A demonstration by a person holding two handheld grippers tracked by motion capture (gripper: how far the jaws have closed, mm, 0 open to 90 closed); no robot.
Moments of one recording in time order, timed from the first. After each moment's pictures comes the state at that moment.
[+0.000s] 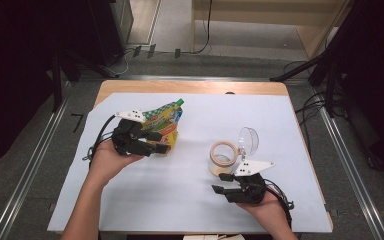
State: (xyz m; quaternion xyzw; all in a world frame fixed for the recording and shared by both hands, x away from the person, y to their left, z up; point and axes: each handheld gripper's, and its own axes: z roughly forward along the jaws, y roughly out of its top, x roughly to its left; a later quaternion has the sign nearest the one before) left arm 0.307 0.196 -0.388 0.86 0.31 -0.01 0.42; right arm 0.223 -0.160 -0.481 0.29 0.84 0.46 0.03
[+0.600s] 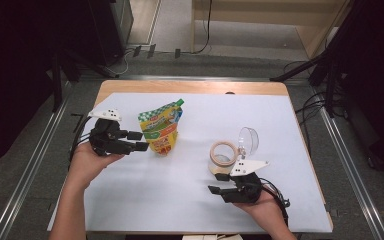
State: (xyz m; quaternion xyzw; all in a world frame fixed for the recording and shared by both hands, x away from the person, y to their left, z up) left arm 0.301 0.244 -0.386 0.84 0.35 0.00 0.41; right arm 0.226 -0.151 -0.482 0.28 0.84 0.46 0.02
